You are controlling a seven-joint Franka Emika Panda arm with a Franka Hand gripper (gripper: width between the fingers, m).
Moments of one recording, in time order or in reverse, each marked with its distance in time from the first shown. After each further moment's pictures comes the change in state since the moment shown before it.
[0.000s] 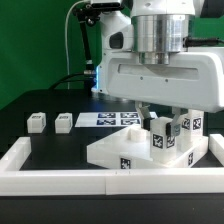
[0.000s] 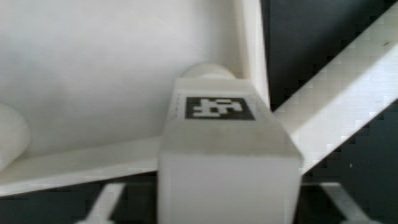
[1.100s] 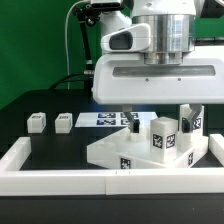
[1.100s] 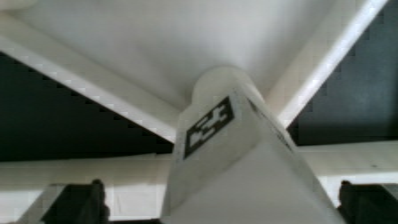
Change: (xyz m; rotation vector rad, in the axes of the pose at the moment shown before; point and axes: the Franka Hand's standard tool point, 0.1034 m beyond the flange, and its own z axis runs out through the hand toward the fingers) arm -0.001 -0.001 0.000 -0.002 0.001 -0.784
